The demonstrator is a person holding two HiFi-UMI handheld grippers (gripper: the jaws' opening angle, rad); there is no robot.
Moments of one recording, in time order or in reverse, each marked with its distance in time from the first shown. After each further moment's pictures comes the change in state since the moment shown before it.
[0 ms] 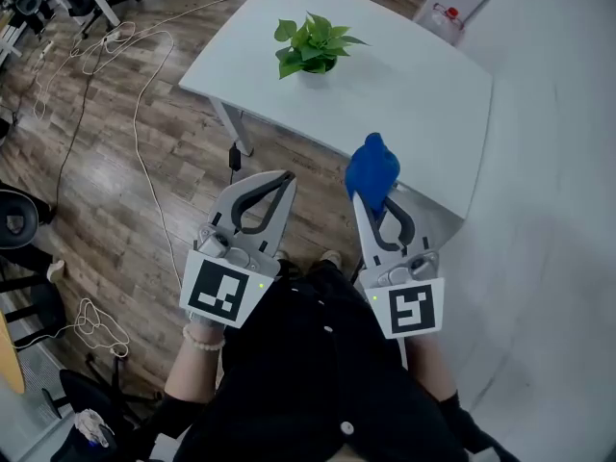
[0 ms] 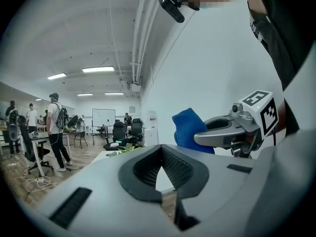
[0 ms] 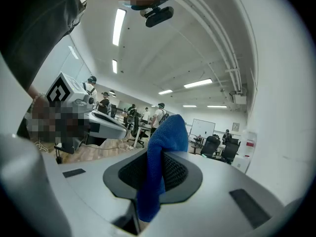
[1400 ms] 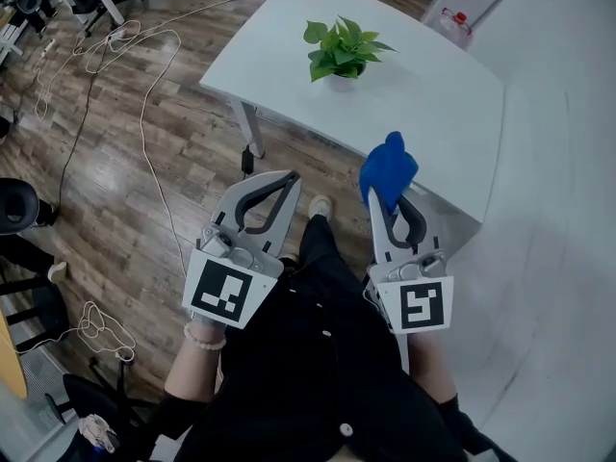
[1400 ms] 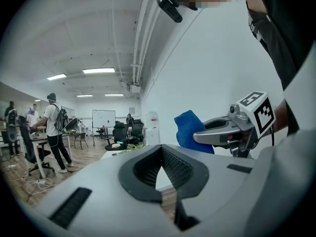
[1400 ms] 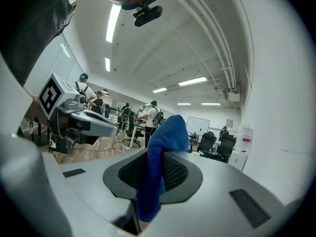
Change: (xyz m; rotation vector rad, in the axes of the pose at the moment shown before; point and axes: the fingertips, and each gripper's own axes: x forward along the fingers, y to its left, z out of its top) left arm -0.045 0.052 -0.012 0.009 -0.021 -0.015; right arm 0.034 0.037 0.010 0.041 0.039 -0.074
